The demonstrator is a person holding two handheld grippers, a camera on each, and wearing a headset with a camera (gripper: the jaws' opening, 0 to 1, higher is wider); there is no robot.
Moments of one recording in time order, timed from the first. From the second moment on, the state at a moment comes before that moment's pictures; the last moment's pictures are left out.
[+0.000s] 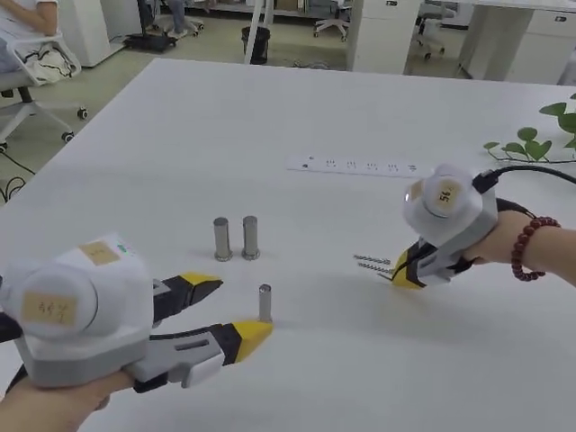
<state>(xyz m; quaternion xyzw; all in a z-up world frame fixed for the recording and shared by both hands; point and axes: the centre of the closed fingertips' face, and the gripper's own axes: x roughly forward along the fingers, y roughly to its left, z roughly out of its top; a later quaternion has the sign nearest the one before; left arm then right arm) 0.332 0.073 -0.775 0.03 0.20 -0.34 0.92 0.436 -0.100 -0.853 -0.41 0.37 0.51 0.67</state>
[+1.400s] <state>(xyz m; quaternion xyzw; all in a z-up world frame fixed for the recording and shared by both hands) 0.341 0.027 -0.759 -0.13 0.26 -0.36 0.89 0.351 -0.008 -0.783 -0.42 0.18 0.58 0.67</state>
